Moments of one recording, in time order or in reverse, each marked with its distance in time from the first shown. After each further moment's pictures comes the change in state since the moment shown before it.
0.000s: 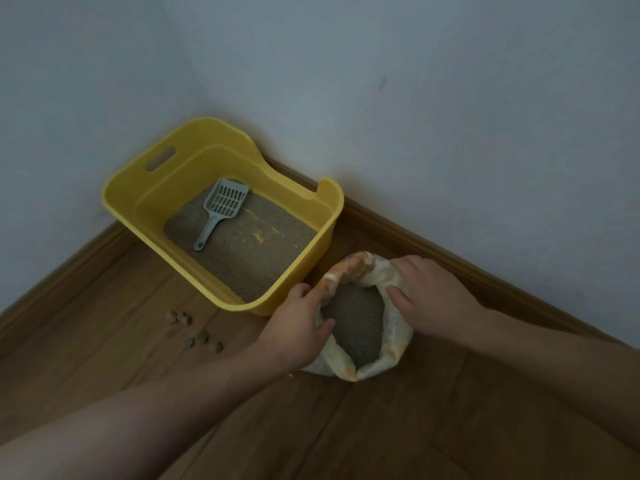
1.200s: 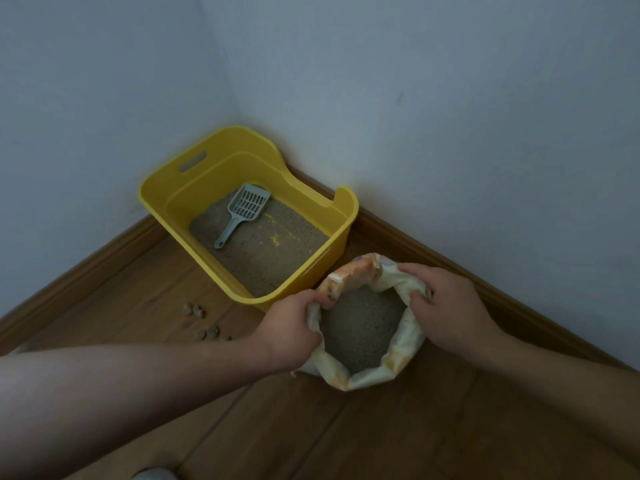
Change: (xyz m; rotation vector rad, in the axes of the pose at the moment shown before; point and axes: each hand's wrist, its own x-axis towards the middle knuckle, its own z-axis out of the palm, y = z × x) left_hand -0.027 0.015 -0.031 -0.217 -0.043 -0.202; right_hand -0.022 -0.011 -0.021 0.386 0.158 0.041
